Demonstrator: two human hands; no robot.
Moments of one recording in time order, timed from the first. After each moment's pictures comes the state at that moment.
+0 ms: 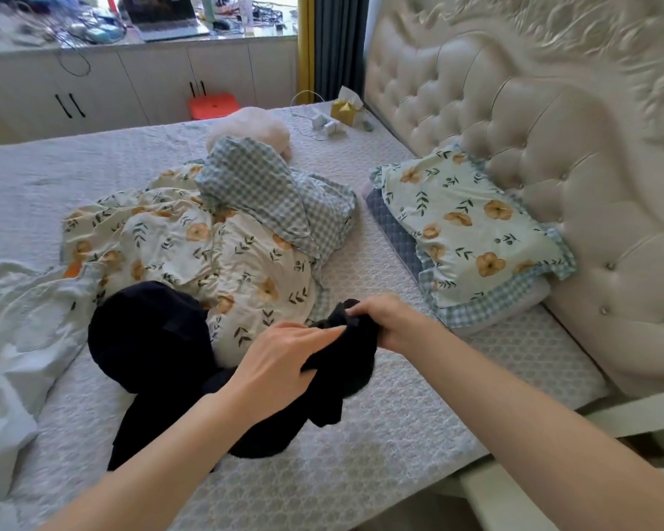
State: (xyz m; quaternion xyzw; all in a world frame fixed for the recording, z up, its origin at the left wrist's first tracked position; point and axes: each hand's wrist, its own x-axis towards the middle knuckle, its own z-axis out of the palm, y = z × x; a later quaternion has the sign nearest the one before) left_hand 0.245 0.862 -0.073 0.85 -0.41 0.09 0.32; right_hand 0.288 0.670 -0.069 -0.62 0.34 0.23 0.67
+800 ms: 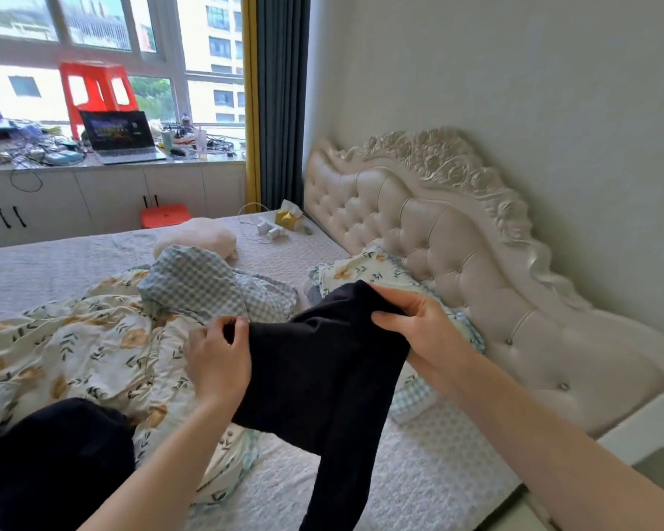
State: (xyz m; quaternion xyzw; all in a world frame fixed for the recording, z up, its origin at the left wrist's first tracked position) left_hand 0.316 0.793 -0.006 0.88 0.11 0.12 0.46; right_hand 0.223 0.569 0.116 -0.68 0.05 -0.01 0.73
